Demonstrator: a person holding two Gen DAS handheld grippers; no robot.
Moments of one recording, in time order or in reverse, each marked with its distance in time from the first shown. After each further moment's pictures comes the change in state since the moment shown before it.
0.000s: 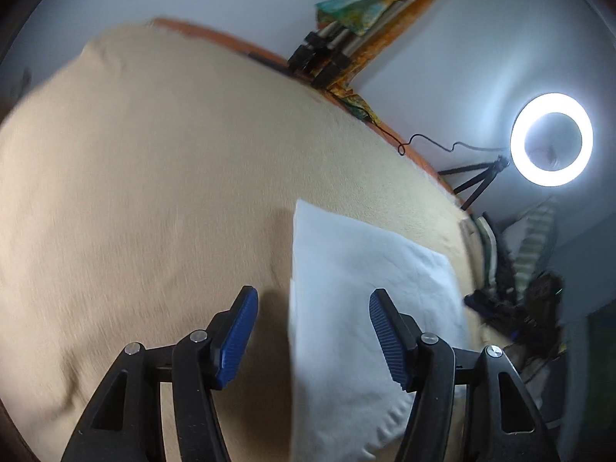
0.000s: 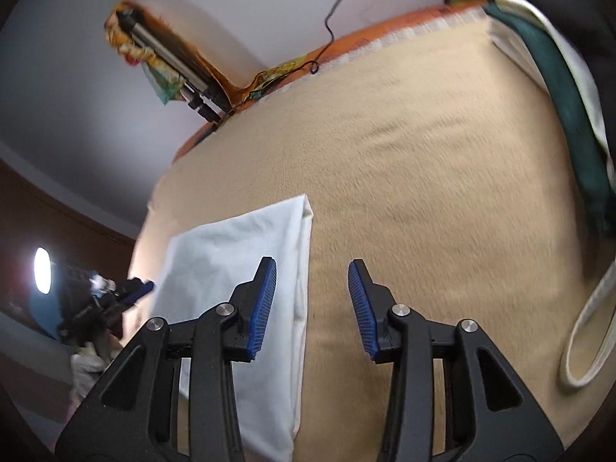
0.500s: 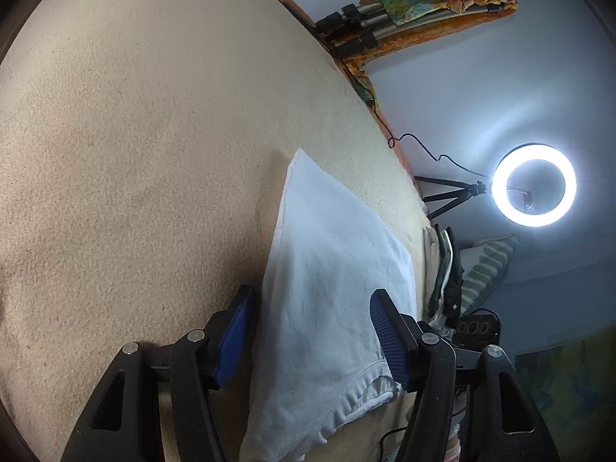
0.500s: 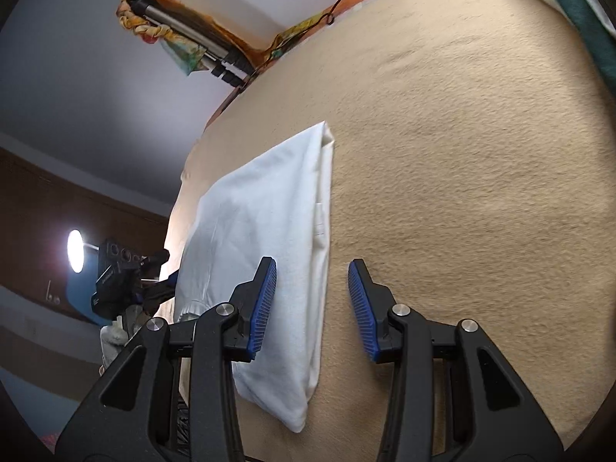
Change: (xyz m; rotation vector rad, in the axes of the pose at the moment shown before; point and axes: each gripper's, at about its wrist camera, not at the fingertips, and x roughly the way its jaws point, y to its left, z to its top) left arm 0.018 0.020 -0.010 -0.211 0.090 -0.177; right arm 0.019 -0.003 -0.025 0.004 0.103 0.156
